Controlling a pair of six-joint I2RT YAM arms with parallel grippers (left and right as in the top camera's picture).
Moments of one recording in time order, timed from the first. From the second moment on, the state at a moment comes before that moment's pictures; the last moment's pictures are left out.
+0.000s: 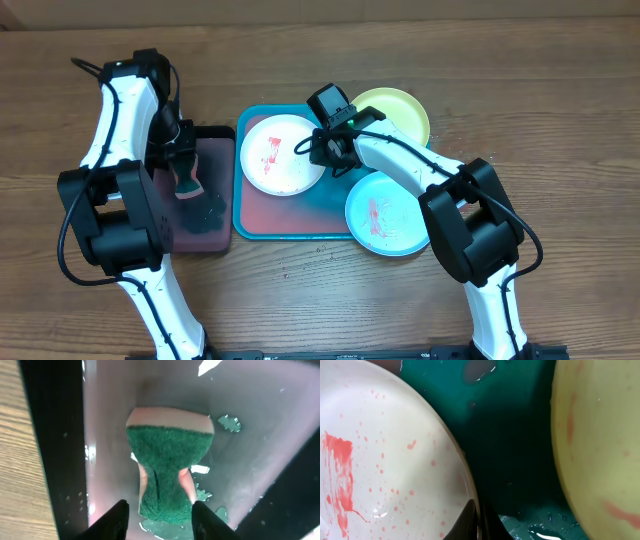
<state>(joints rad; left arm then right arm) 0.14 2.17 1.80 -1.31 -0.09 -0.11 0.58 2.21 1.64 -0.64 -0.04 0.70</state>
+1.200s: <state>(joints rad) 0.13 1.77 1.20 -0.77 -0.13 -0.13 0.59 2.21 1.64 -0.64 -0.03 0.70</state>
